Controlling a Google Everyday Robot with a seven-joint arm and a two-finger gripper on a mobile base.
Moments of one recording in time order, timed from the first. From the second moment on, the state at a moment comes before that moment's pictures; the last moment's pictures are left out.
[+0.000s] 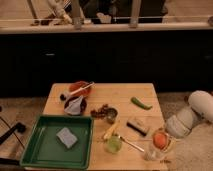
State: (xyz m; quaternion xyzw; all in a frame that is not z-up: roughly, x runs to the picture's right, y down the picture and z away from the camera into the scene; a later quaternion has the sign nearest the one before) arm 0.253 0.252 0.655 -0.43 -0.33 0.02 0.84
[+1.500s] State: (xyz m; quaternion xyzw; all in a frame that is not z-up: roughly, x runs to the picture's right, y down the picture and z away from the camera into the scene) arm 0.252 0.259 0.655 -0.39 -0.41 0.08 0.82
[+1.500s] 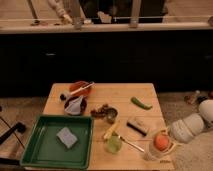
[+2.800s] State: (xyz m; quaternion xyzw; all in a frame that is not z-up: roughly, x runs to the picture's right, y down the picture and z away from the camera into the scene) arm 0.250 0.262 0.655 -0.39 -0.44 0.09 0.80
